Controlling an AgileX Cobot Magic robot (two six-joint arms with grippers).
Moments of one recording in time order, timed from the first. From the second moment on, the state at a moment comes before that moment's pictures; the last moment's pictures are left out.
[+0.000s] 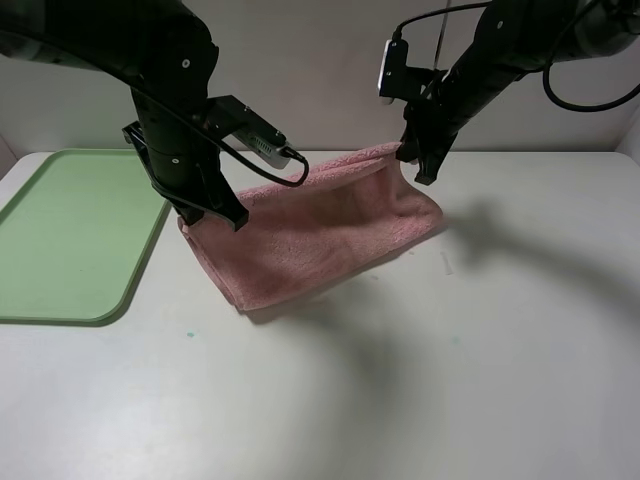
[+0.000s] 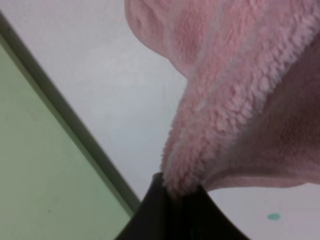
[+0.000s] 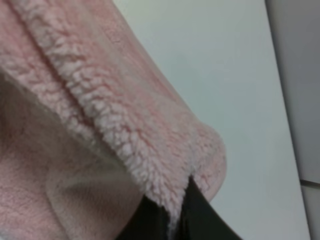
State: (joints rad) left arm -0.61 1.87 -1.30 0.39 0.90 -0.14; right arm 0.30 2.06 -1.51 0.25 0.61 -1.32
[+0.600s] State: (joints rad) left arm -0.54 1.92 -1.30 0.39 0.79 -0.11; right arm 0.30 2.07 -1.52 0.25 0.54 -1.31
